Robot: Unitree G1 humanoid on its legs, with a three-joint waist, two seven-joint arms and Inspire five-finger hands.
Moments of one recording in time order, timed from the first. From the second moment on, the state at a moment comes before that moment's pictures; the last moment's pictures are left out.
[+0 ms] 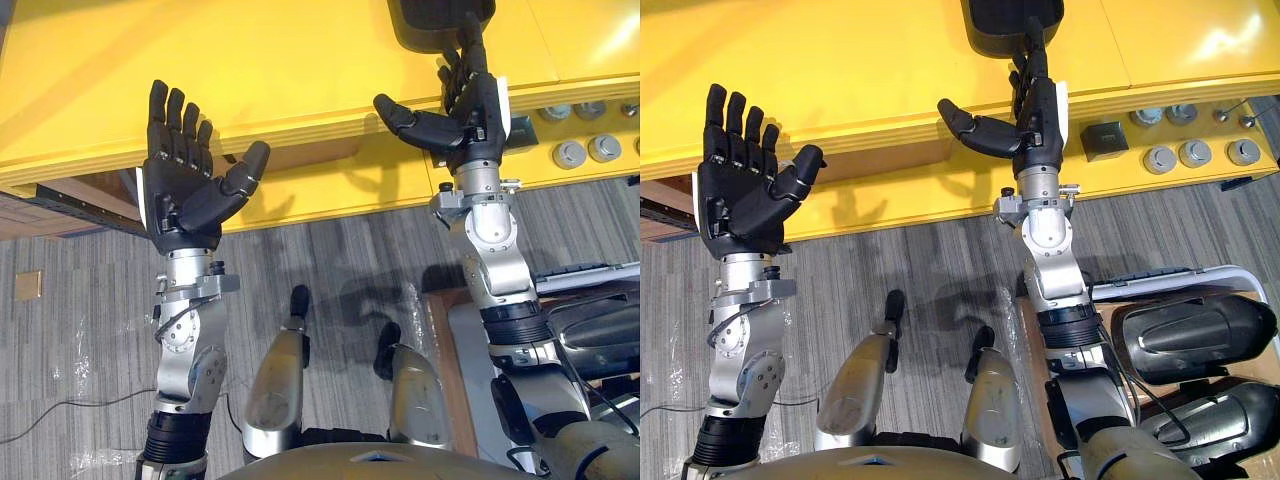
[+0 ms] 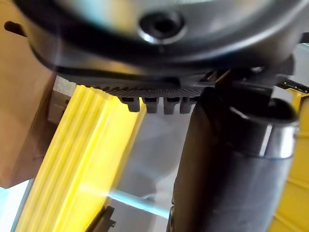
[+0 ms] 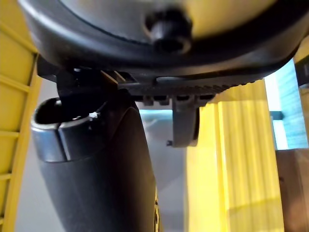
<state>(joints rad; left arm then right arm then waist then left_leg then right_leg) -0.01 0.15 -0.02 -0.33 -0.50 -0.31 0.15 -0.56 -0.31 0.07 0.08 0.20 -0.12 -0.19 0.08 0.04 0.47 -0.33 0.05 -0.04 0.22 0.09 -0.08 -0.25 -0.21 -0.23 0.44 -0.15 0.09</state>
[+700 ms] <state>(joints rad) -0.04 0.12 -0.02 -0.33 -0.50 -0.31 0.14 -0.65 -0.30 0.06 0.08 0.17 -0.12 -0.24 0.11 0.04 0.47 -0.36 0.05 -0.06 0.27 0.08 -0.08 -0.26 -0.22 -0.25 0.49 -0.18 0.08</state>
